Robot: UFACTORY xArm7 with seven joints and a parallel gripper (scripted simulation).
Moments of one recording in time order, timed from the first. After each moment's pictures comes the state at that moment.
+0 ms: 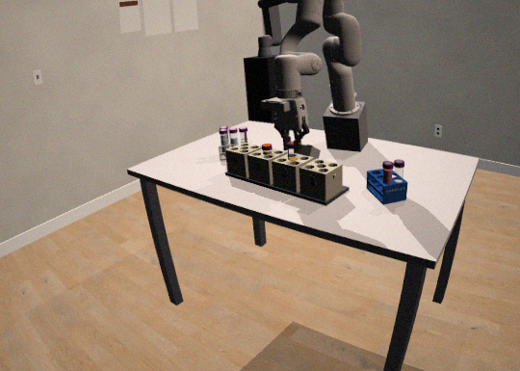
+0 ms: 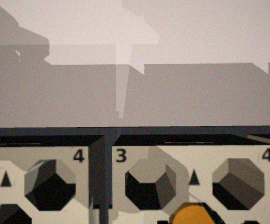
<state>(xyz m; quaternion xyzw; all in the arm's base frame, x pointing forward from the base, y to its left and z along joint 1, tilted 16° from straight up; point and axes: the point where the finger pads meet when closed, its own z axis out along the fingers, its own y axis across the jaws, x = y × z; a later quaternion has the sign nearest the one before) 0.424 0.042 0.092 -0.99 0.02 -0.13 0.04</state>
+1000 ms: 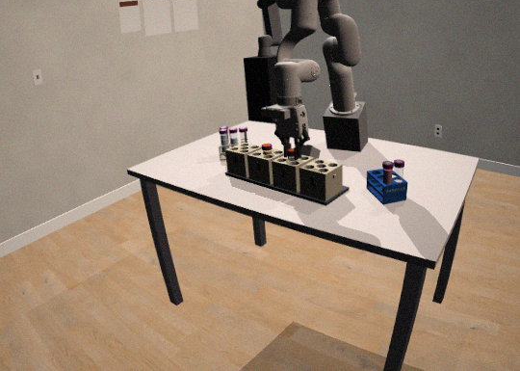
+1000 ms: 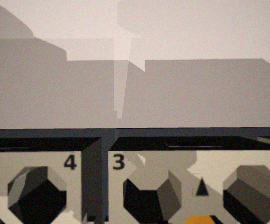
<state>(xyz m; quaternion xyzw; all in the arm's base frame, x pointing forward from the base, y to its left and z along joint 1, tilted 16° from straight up) 0.430 0.043 0.071 -0.99 0.02 -0.13 0.04</state>
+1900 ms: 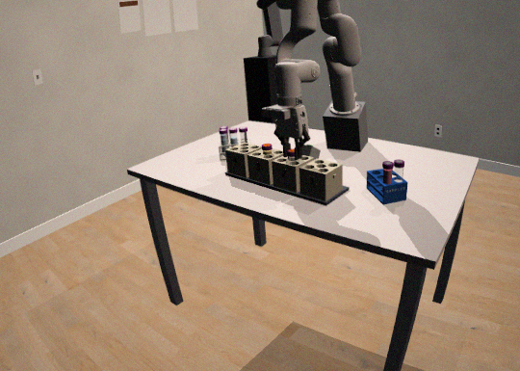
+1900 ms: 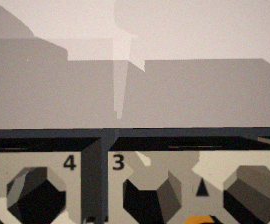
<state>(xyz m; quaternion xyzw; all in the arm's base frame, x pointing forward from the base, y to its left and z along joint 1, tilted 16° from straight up) 0.430 0.043 0.070 -0.99 0.02 -0.13 0.03</state>
